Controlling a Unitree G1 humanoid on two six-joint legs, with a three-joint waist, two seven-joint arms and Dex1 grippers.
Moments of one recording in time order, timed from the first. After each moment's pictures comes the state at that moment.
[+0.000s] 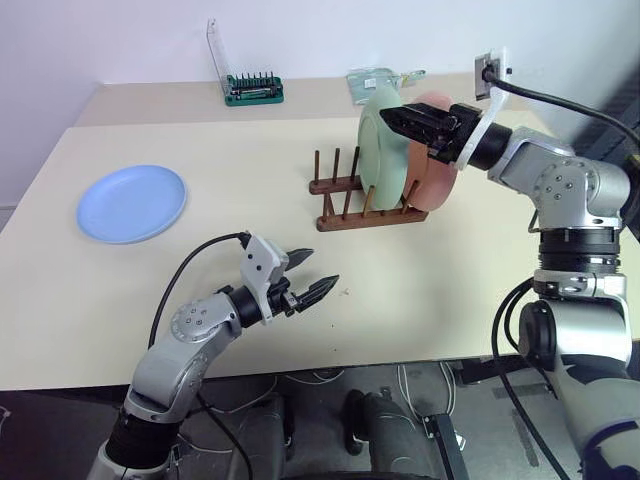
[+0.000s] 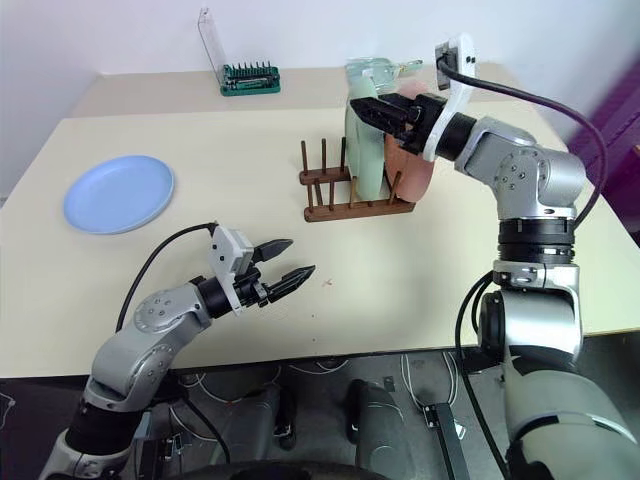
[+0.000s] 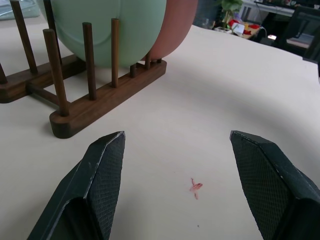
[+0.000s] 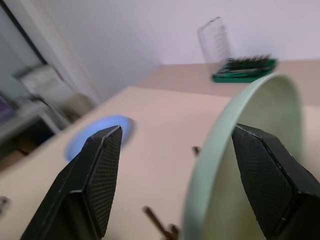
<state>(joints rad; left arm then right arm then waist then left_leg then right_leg) -0.14 0.38 -0.15 -0.45 -0.41 0.49 -0.57 -1.00 -0.58 -0.12 0.27 0.63 0.81 0.73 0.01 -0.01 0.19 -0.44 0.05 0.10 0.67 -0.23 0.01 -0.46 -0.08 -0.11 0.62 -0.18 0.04</state>
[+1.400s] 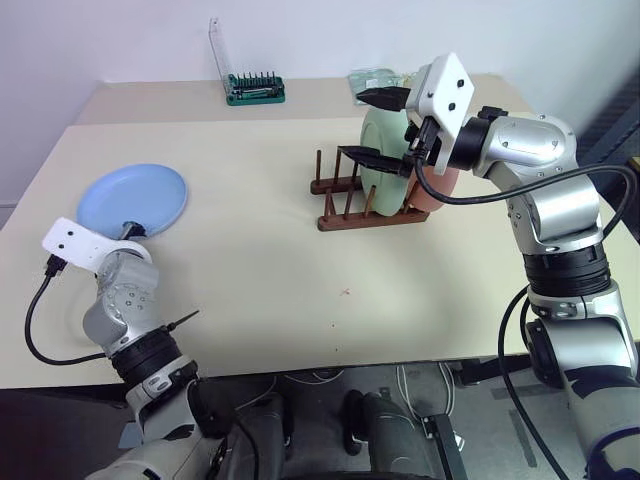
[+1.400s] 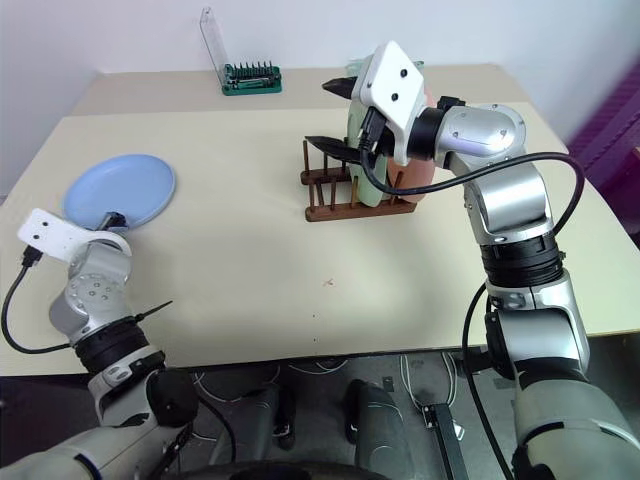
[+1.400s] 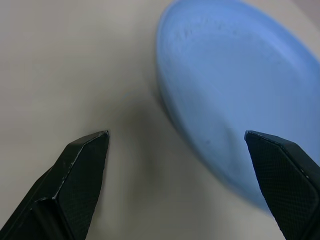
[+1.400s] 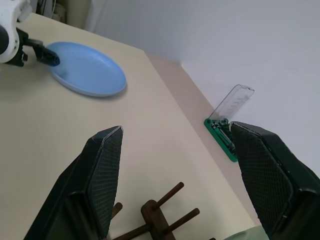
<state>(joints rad) -0.62 0.07 0.81 -0.01 -0.47 0.68 0.55 -0.95 -0.59 0.11 0.01 0.24 0.31 0.92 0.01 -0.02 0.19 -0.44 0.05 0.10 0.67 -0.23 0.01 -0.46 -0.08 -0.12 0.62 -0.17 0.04</state>
